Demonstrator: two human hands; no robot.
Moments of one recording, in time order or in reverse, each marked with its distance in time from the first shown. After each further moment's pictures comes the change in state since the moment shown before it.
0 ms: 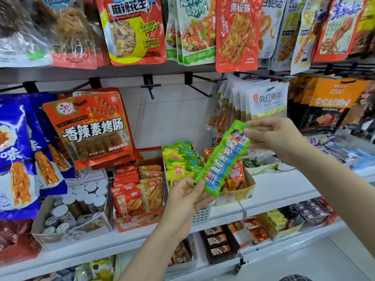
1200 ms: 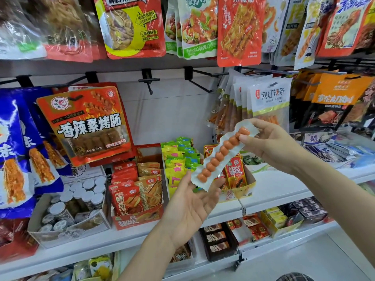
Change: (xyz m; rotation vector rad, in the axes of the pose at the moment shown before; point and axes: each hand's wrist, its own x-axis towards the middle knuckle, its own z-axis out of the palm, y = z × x) left_hand -0.005 0.006 0.002 -0.524 -0.202 -0.355; right_hand -0.008 0.019 0.005 0.214 -0.341 -0.032
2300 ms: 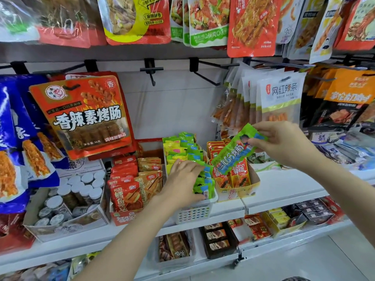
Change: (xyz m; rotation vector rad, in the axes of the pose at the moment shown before) left_hand 0.068 0.046 -0.054 2.465 0.122 0.510; right_hand 0.006 -0.006 -0.003 -1.125 0.229 -0.073
